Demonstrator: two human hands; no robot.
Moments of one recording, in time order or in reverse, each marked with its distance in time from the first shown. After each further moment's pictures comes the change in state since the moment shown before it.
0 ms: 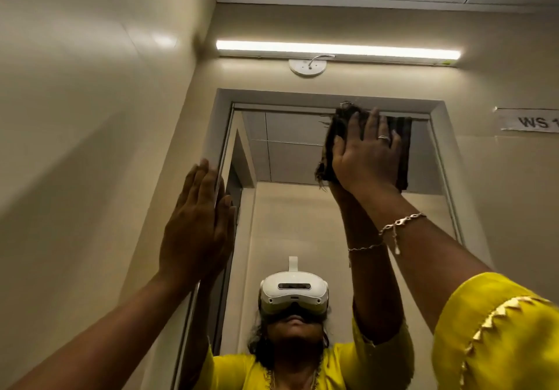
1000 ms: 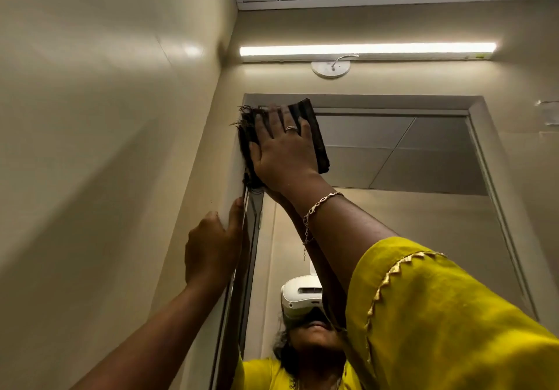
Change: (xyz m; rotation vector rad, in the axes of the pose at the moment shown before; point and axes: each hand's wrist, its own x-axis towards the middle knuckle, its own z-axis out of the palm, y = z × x) left_hand -0.006 -0.001 -0.008 -0.124 0.021 -0.495; right_hand 0.001 -0.133 0.017 0.055 -0.056 -0.437
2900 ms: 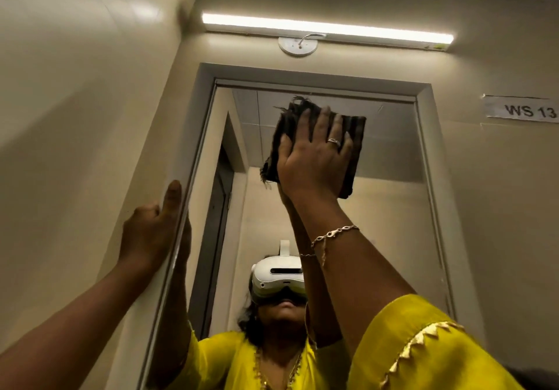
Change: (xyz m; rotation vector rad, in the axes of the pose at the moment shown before) left_hand -0.012 -0.012 -0.009 -0.081 -0.132 -0.108; right_hand -0.078 0.060 -0.009 0.023 0.082 0.429
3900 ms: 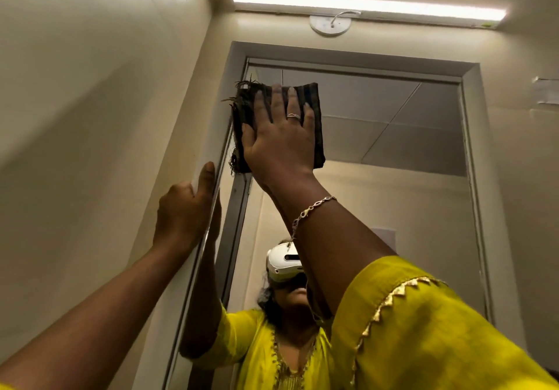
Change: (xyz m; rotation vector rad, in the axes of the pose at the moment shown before) left_hand -0.010 0.005 0.001 0.024 0.059 0.045; right_hand -0.007 -0.064 0.013 0.042 -0.093 -0.326
